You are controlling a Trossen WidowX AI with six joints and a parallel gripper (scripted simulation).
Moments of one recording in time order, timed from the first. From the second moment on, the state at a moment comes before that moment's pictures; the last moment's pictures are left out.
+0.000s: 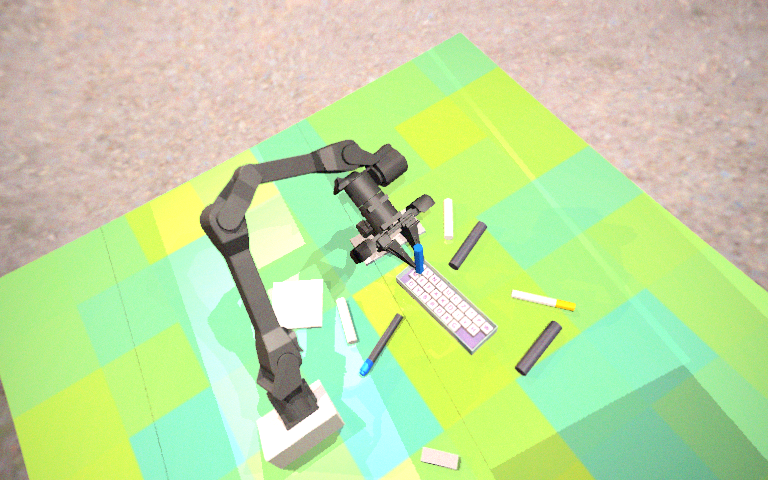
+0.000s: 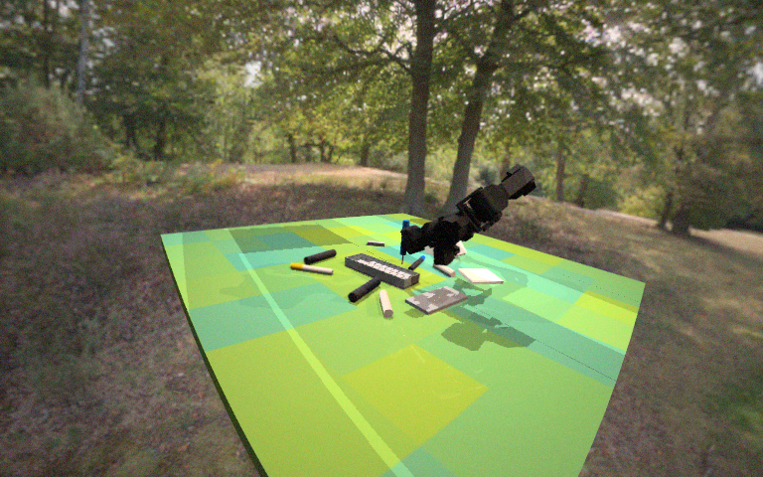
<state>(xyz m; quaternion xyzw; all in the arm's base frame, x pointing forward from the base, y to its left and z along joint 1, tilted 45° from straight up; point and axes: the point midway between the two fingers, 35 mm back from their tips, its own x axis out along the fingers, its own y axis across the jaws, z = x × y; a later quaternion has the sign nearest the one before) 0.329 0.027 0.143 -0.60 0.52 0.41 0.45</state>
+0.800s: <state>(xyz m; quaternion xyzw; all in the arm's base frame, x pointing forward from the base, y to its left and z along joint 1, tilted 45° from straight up) 0.313 0.044 0.136 -0.60 0.51 0.41 0.45</state>
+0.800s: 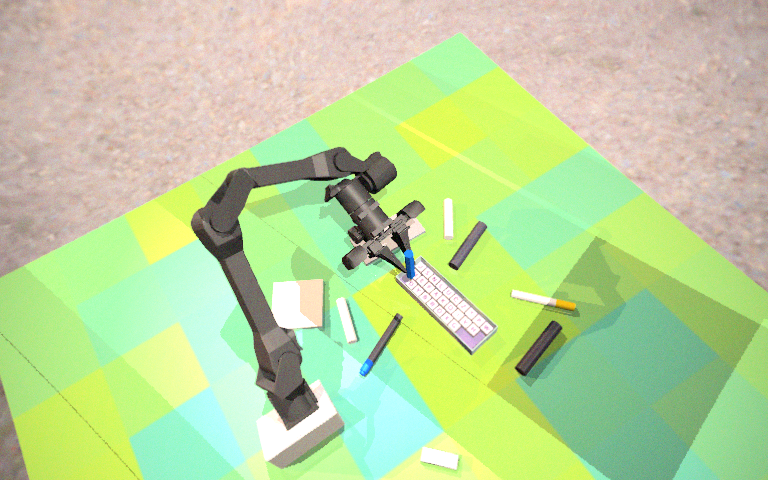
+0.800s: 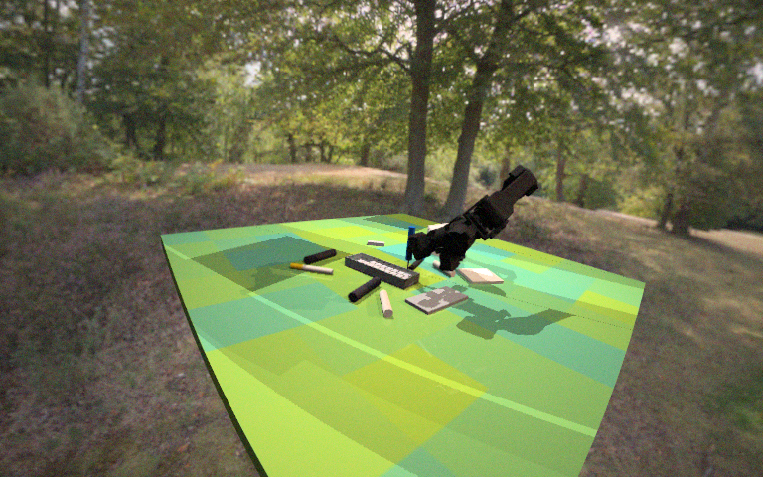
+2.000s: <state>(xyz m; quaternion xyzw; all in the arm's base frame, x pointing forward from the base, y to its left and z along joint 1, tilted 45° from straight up) 0.312 0.046 0.135 -0.60 0.52 0.41 0.45</state>
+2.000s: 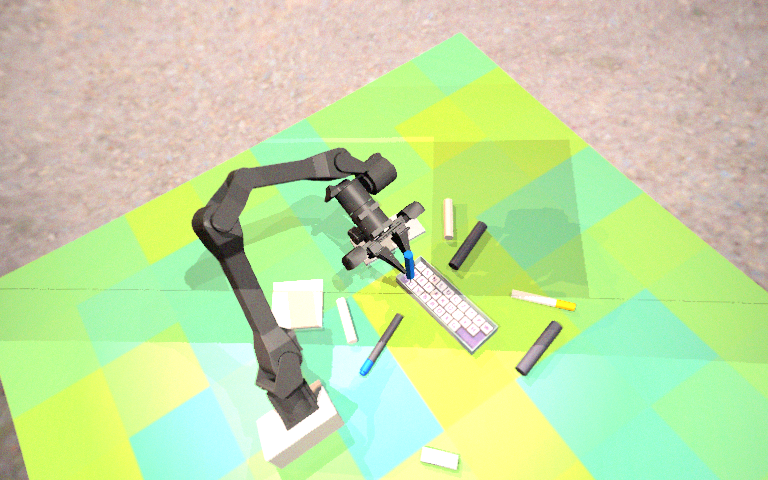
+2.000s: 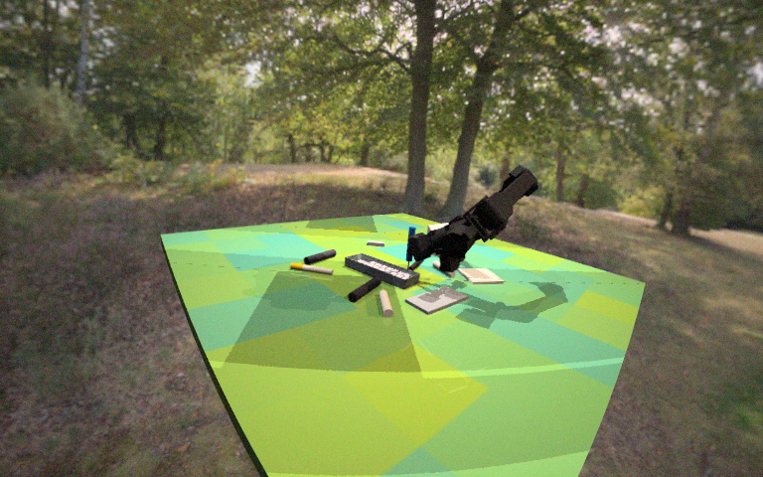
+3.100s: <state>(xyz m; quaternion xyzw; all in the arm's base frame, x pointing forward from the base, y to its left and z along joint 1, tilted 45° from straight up) 0.315 0.057 0.128 -0.60 0.51 0.41 0.45</state>
